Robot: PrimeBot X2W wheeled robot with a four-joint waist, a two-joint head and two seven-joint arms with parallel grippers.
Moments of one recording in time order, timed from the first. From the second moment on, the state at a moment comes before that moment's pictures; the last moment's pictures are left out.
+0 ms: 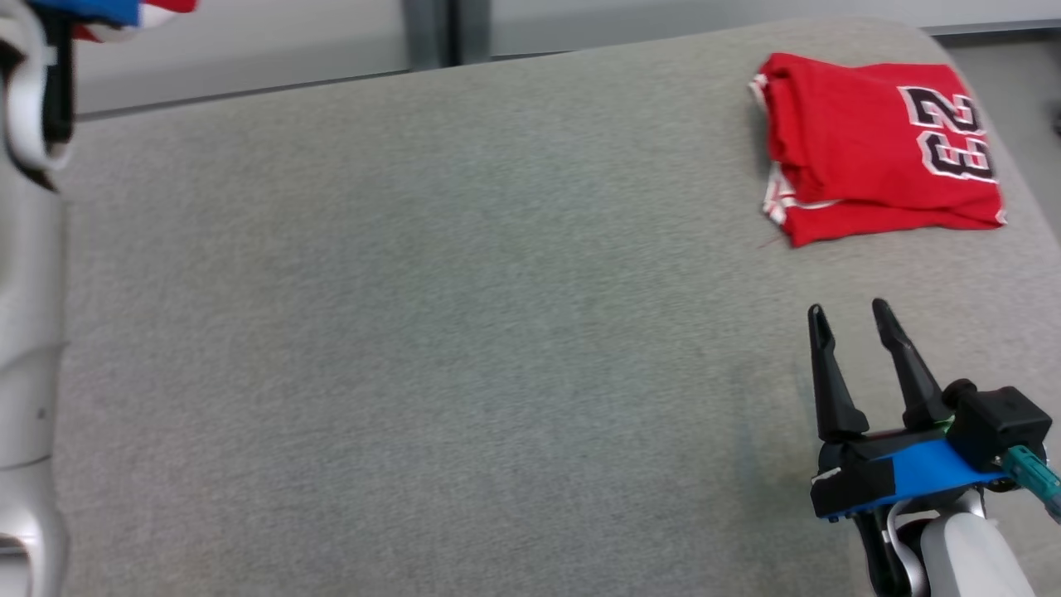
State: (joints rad) left arm -1.08 0.38 -0.24 0.44 -0.21 -0.07 -0.18; right arm -0.18 -0.07 -0.01 0.16 0.19 0.13 -0.21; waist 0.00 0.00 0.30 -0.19
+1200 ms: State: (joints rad) left arm -0.40 0.13 -0.54 0.52 -0.25 0.00 -0.24; right arm -0.18 -0.05 0.05 0.31 0.21 0.13 -0.26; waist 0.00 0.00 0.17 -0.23
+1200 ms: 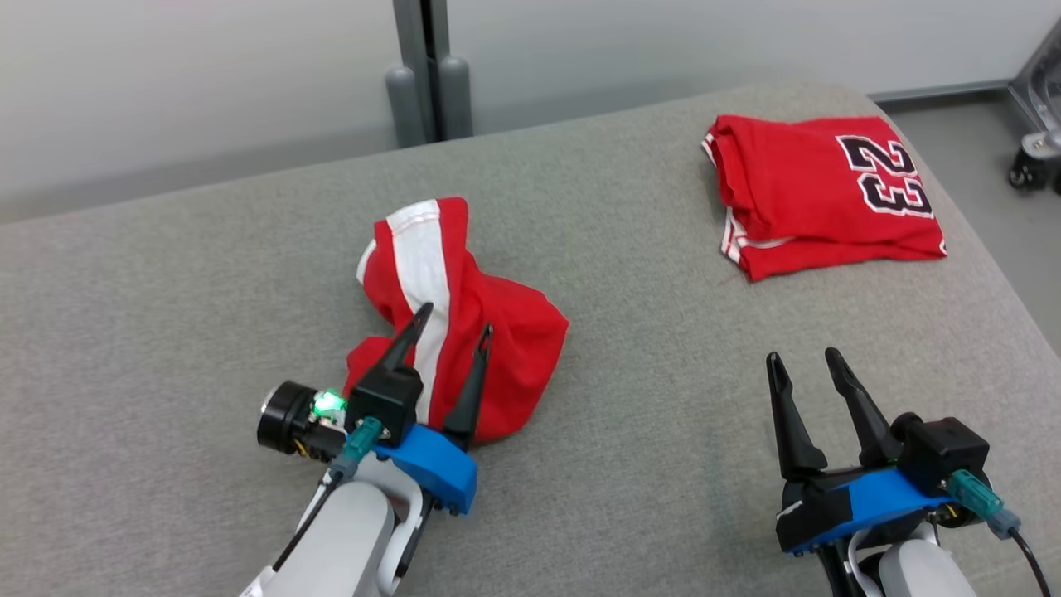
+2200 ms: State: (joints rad) left arm -0.04 0.29 -0.16 0.15 -0.29 0.11 -0.26; right arm -0.07 -0.05 -0.01 0.31 0.18 0.13 -0.24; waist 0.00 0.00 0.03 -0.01
